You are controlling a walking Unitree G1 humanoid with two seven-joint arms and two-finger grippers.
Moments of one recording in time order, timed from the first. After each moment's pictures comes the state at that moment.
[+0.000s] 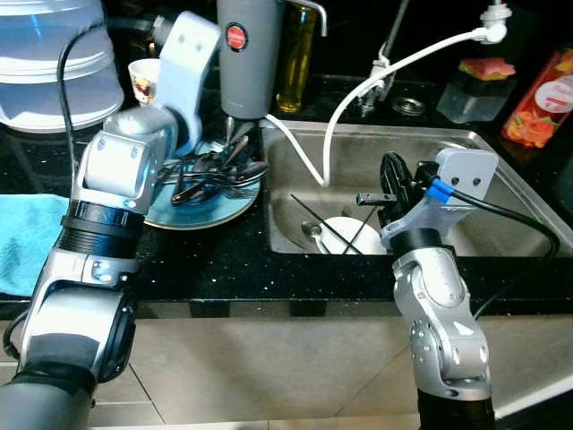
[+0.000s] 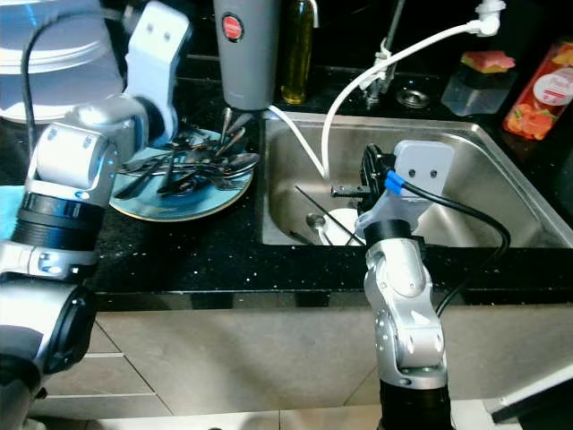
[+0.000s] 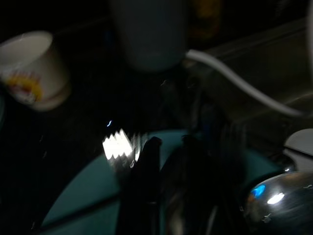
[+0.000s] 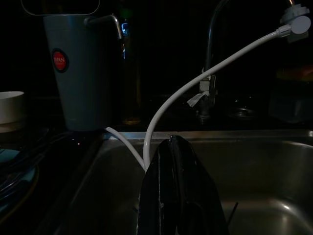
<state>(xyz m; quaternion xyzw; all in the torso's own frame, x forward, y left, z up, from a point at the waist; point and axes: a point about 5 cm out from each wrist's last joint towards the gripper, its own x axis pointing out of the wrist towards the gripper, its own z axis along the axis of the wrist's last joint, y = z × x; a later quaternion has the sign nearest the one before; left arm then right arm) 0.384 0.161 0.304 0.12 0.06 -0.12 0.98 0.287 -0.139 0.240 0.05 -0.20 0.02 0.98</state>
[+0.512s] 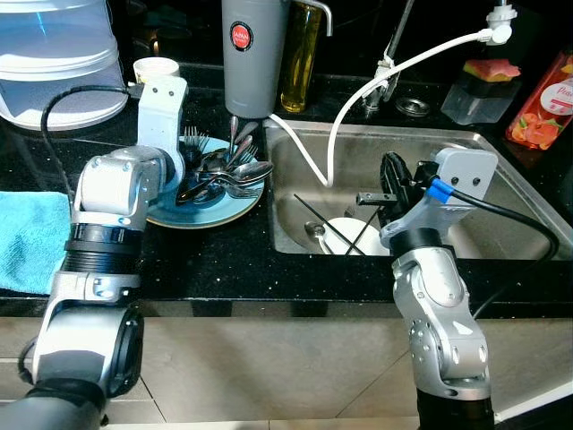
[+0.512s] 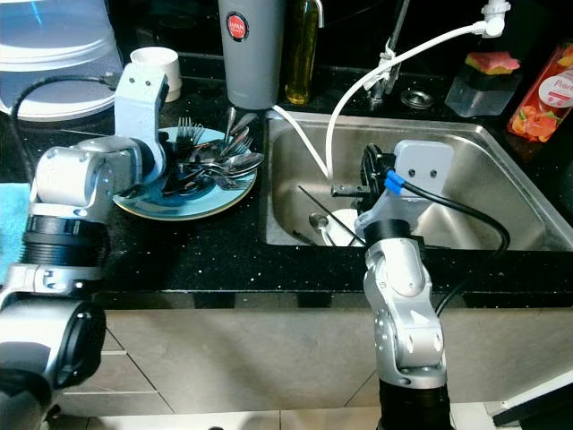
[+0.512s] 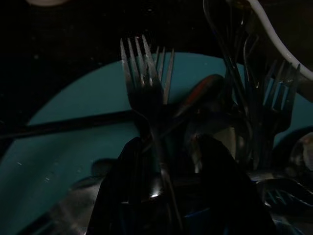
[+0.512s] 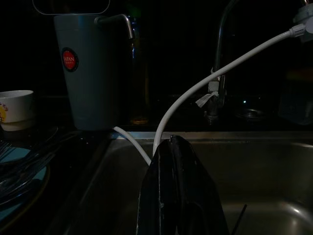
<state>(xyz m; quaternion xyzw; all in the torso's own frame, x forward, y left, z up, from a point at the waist) 0.379 0.169 0.266 0.03 0.16 -0.07 0.98 0.288 -0.138 0.239 0.05 -0.20 0.02 0.98</state>
